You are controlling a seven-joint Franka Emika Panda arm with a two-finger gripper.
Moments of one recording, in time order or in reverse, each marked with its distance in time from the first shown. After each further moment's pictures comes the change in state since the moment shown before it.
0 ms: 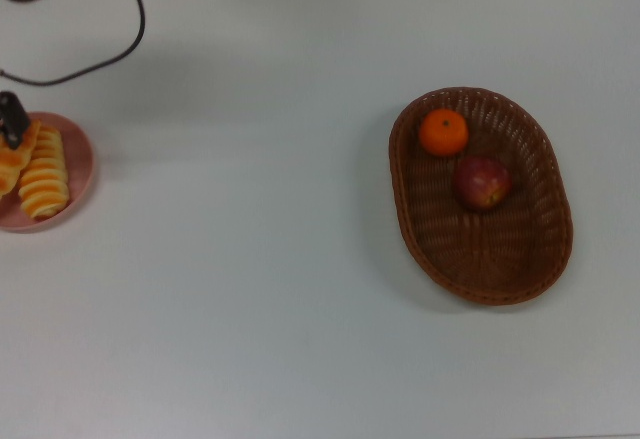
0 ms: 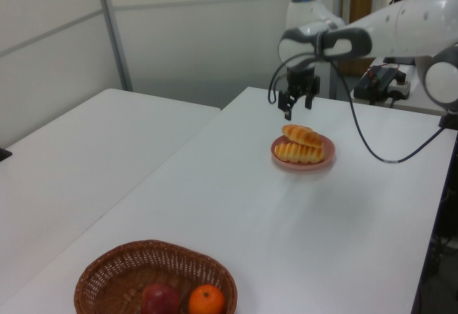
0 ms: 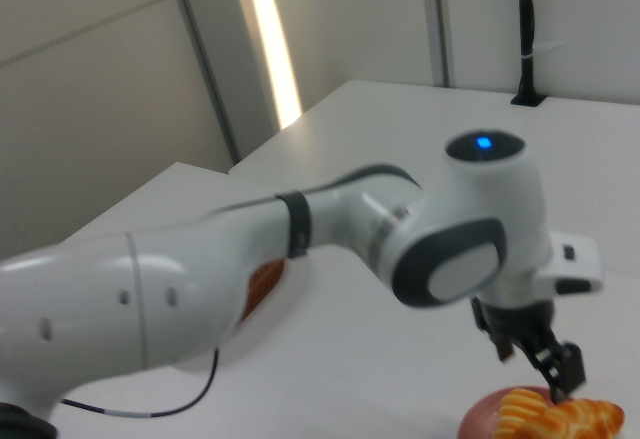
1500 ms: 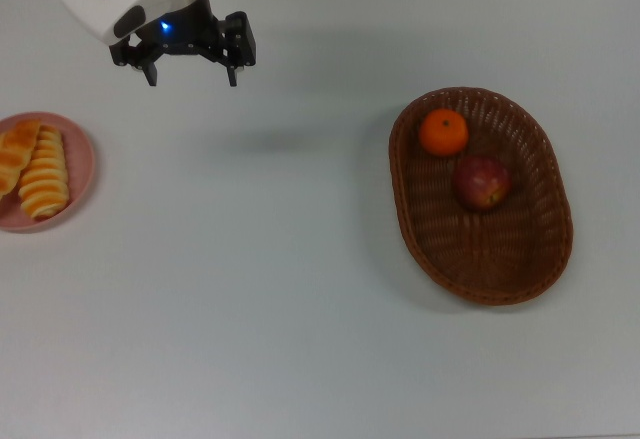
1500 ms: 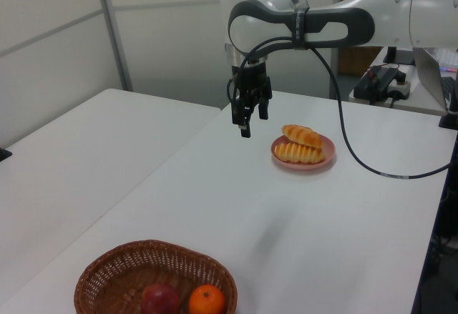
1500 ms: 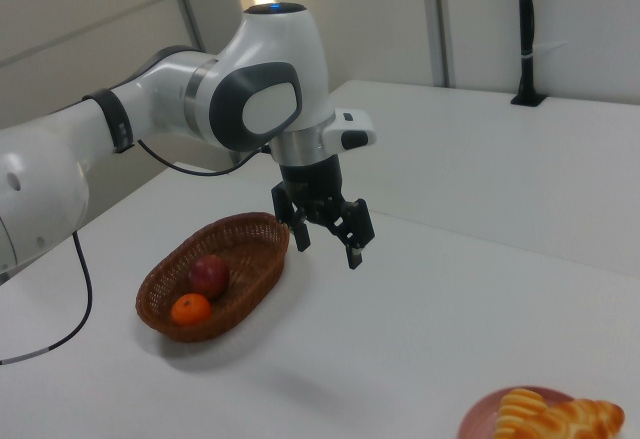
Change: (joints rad) arm 0.358 -0.202 0.023 -0.021 0.037 -0.339 -0.006
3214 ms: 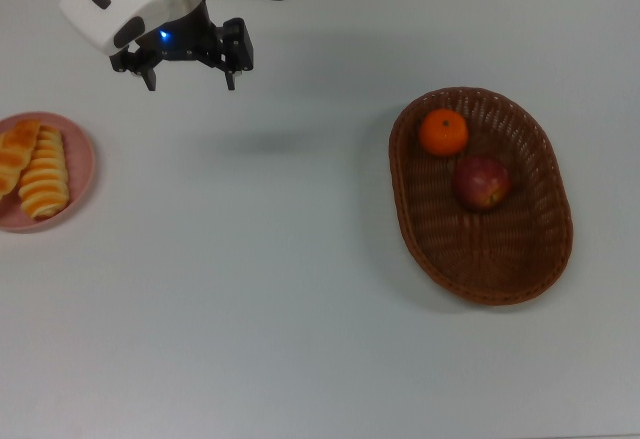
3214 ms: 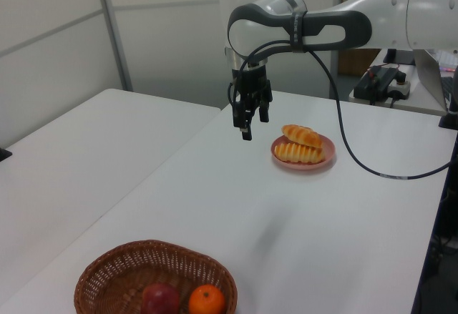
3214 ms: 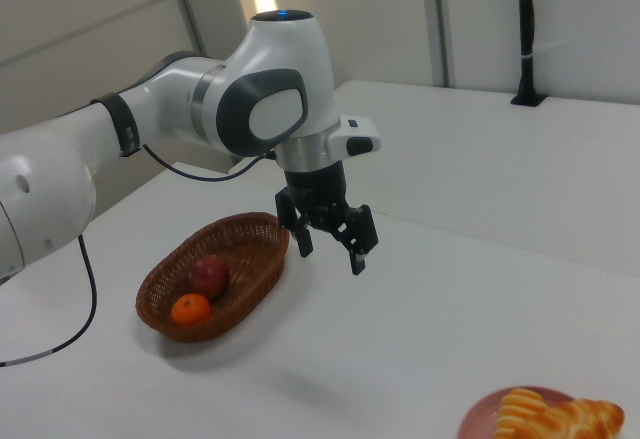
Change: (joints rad) arm -0.004 0.012 -0.003 -0.003 0.000 0.000 -0.017
